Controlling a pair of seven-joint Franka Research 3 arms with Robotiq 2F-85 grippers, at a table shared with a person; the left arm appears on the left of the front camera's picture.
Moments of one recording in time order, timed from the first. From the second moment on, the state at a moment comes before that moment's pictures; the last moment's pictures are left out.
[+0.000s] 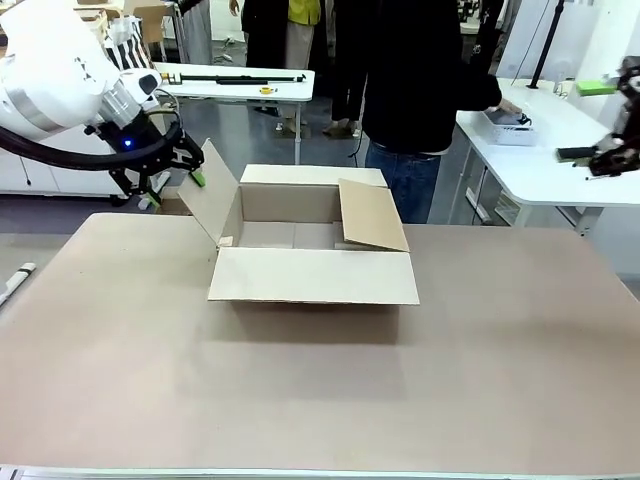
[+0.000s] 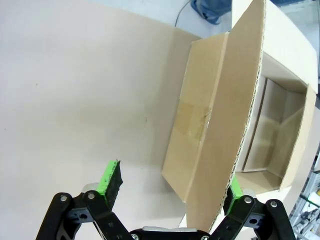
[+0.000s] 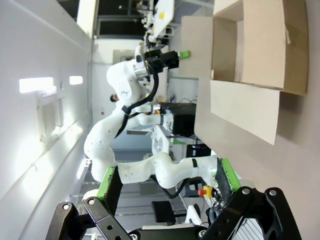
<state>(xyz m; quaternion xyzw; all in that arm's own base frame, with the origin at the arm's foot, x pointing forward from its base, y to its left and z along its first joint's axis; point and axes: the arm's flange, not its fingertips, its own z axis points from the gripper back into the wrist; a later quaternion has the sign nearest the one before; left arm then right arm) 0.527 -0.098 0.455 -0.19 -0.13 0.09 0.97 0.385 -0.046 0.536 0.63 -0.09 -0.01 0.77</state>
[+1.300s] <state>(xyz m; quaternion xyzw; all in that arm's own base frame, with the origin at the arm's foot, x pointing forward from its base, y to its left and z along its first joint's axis) 0.527 -0.098 0.452 -0.19 -0.12 0.09 0.97 0.450 0.285 0.532 0.10 -0.22 0.25 0.94</state>
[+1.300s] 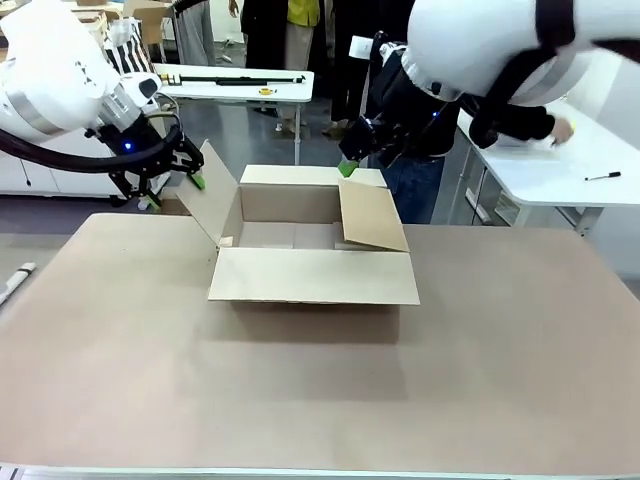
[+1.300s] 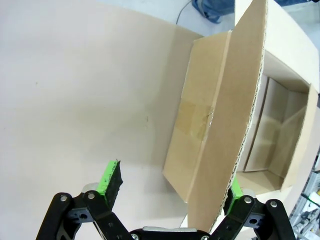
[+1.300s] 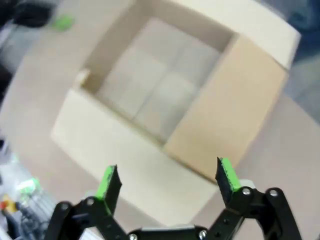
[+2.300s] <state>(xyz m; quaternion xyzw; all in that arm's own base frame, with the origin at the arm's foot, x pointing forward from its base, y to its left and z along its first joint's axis) 0.526 -0.098 0.453 -0.19 -0.12 0.09 0.97 0.528 0.443 0.385 -0.16 -0.15 0.08 0.97</state>
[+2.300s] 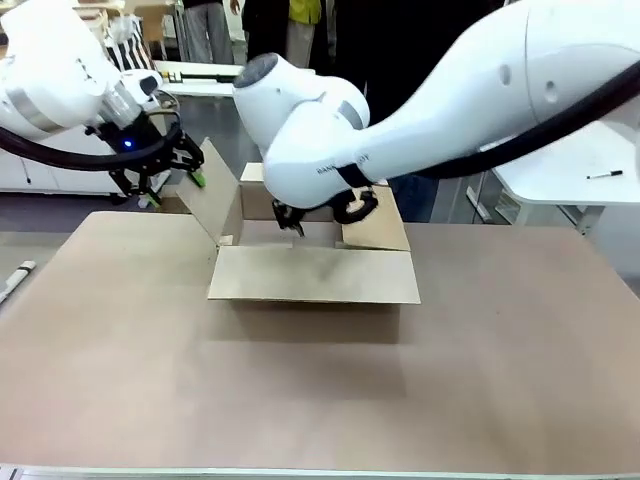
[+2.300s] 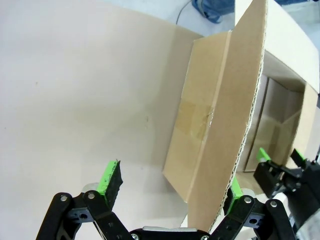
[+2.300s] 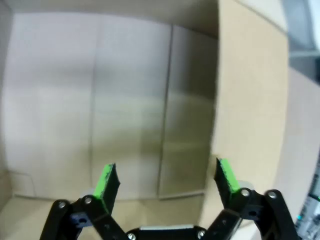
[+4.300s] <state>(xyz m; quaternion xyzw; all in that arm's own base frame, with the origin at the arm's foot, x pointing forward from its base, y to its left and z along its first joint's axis) 0.526 -0.098 0.453 -0.19 -0.12 0.09 0.97 0.571 0.342 0.453 -0.32 -0.19 0.01 0.93</state>
